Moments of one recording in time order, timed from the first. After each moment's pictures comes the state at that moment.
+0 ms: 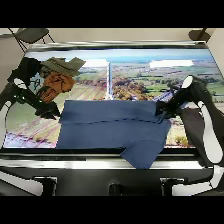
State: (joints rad) left arm 0.22 -1.75 1.53 1.18 -1.67 -1.38; right arm -0.12 -1.65 1.46 -1.31 1.52 1.59
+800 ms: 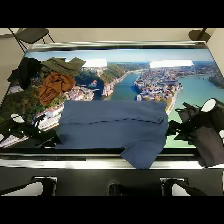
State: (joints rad) left arm 0.31 -1.35 0.75 1.16 -1.34 -1.33; right arm -0.28 -1.25 0.97 -1.32 1.48 1.52
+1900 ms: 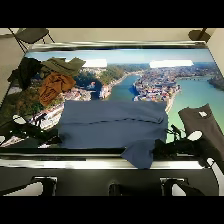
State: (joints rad) left arm 0.30 -1.34 0.73 1.12 -1.26 -1.31; right arm -0.28 -1.10 0.45 -1.02 1.16 1.41
